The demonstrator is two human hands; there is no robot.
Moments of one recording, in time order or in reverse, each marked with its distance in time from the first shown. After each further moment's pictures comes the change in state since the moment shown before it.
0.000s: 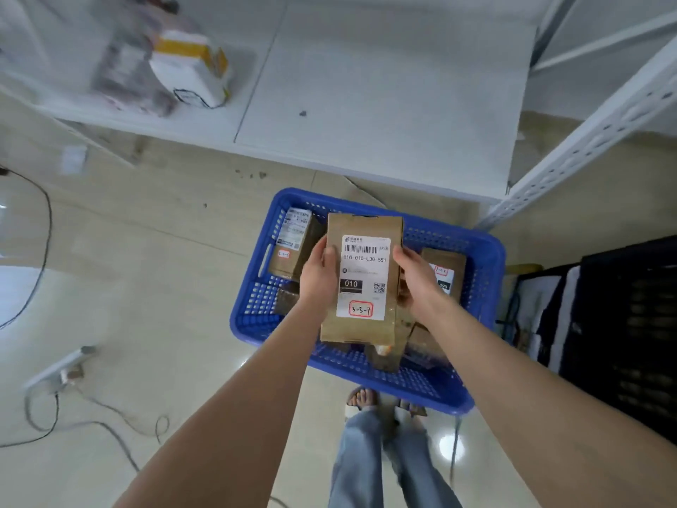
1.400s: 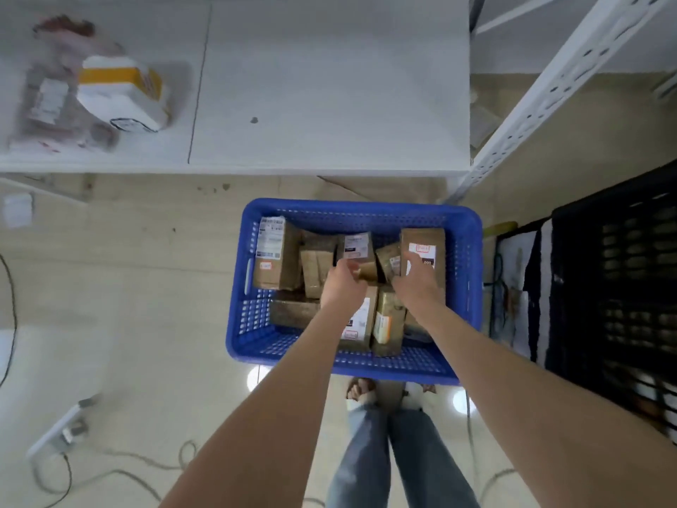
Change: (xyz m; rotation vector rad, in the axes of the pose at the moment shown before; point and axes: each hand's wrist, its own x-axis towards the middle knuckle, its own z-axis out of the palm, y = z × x) left_hand 0.014 -0.005 0.044 0.565 -0.294 0.057; right_hand 0.021 0.032 -0.022 -0.565 0.297 -0.130
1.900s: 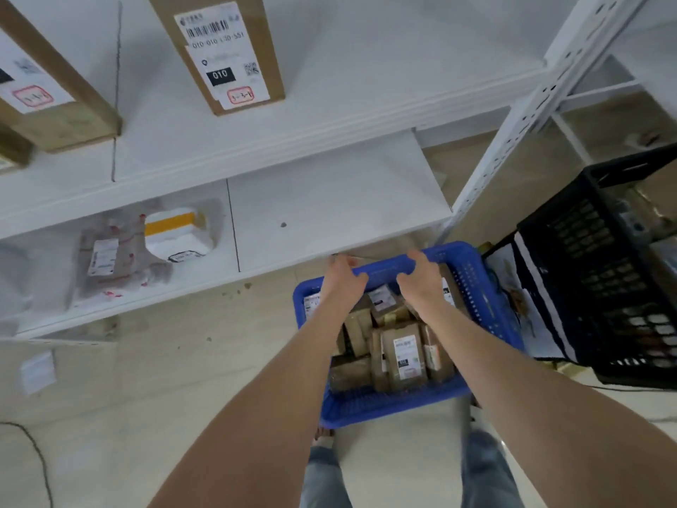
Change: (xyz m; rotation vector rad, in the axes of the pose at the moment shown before) left_hand -0.043 0.040 -0.238 0.112 -0.060 0.364; right_hand -0.125 -0.191 0.029 0.166 0.377 0.031
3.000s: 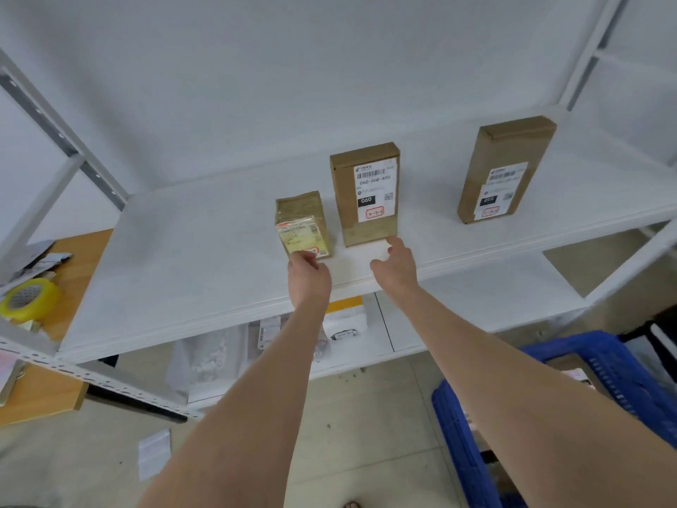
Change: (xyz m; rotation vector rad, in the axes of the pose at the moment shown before) left_hand -0.014 -0.156 -0.503 -0.314 0.564 0.109; right_hand -0.196 -0.440 0.235 0.266 0.059 -0.313
